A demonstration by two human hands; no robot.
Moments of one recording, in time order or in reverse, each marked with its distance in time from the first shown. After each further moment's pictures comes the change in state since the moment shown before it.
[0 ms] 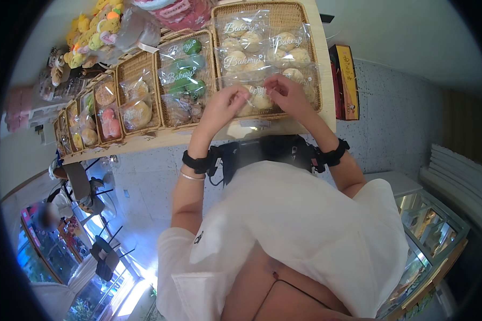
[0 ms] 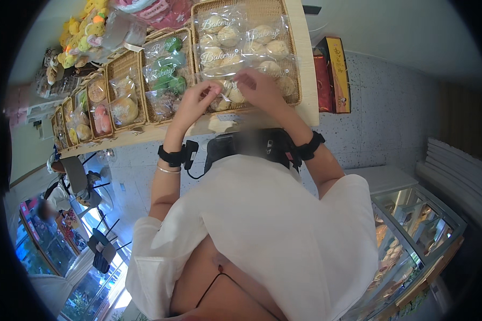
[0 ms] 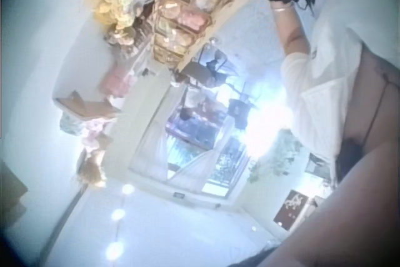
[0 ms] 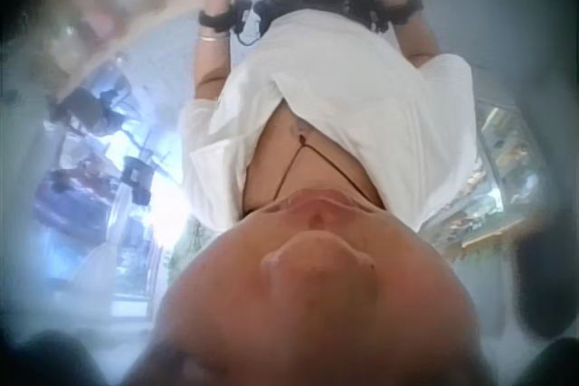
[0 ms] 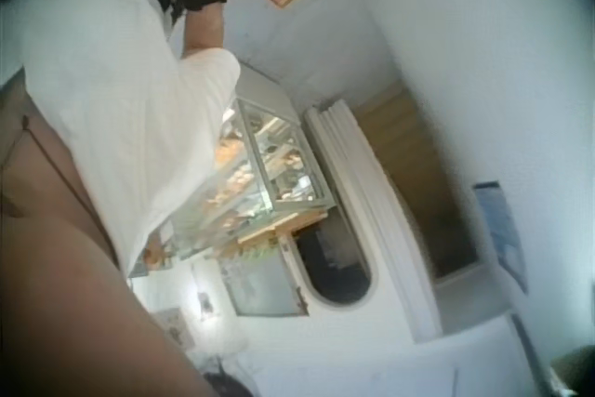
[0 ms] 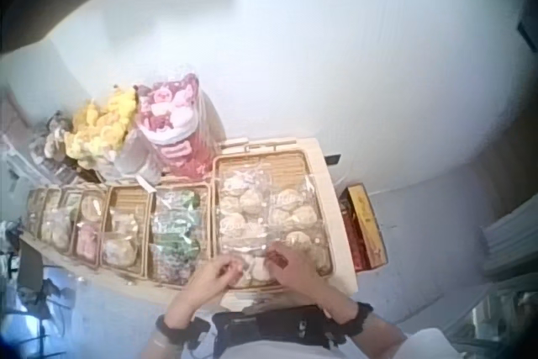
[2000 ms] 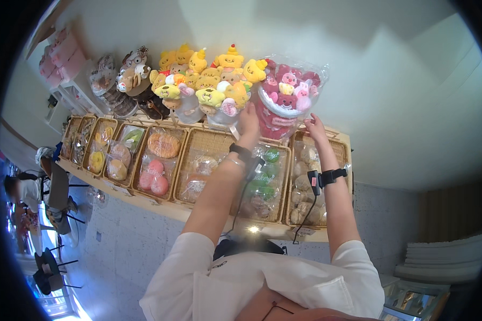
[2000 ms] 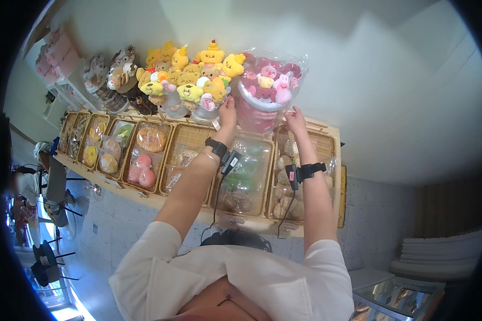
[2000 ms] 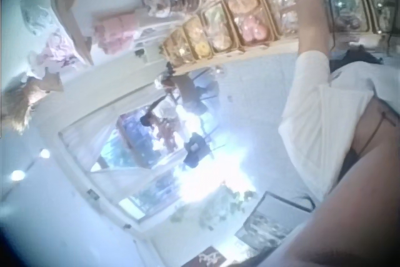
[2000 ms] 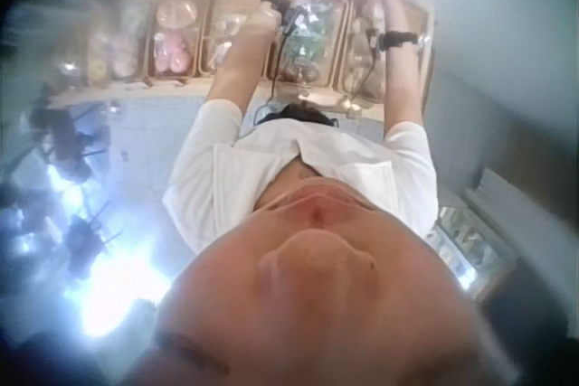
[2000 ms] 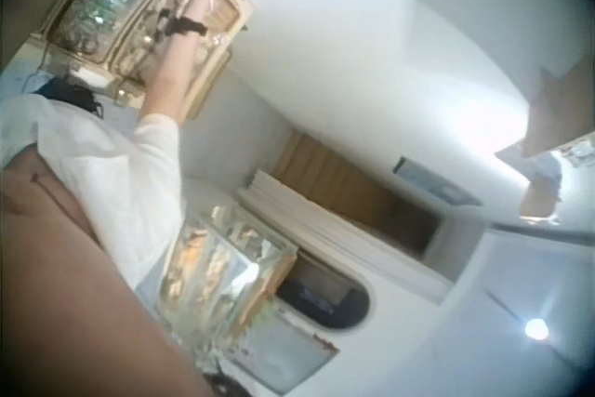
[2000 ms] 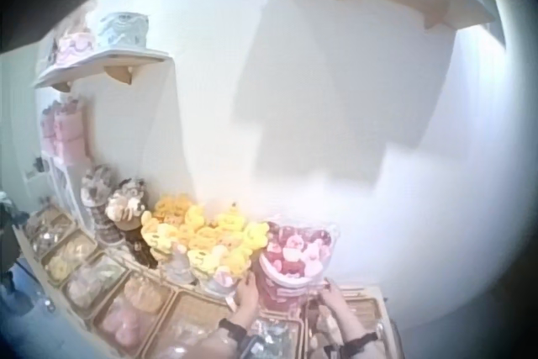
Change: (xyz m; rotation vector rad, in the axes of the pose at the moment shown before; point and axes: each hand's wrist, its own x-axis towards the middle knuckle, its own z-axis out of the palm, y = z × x) left_hand 0.192 -0.089 -0.240 -0.642 0.855 -0.129; right_hand 0.294 -0.094 0.073 -0.094 0.343 0.128
